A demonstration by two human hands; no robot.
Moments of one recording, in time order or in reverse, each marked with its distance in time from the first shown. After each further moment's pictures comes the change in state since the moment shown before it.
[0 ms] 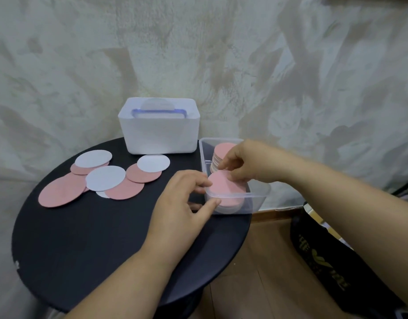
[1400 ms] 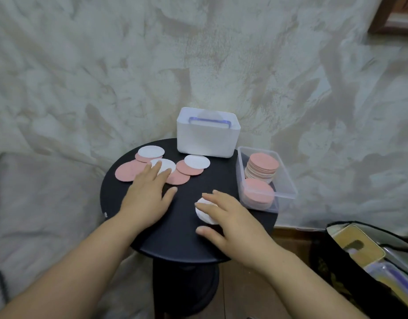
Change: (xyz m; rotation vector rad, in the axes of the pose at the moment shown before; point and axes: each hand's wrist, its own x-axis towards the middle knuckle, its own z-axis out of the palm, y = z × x) left_hand -0.015 -0.044 -0.112 0.779 -0.187 -0.368; right_hand -0.060 -0.068 0.118 -0.083 0.193 -0.417
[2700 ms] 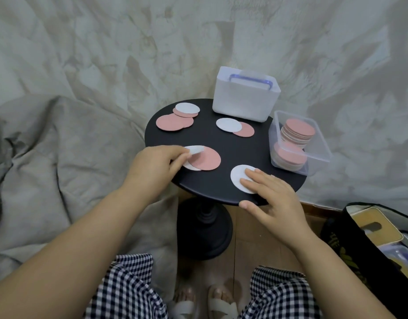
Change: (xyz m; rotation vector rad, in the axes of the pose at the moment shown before) left_hand -0.081 -0.023 -0.025 -0.206 0.272 0.082; right_hand -0.047 0.012 0.030 0.031 0.284 -0.043
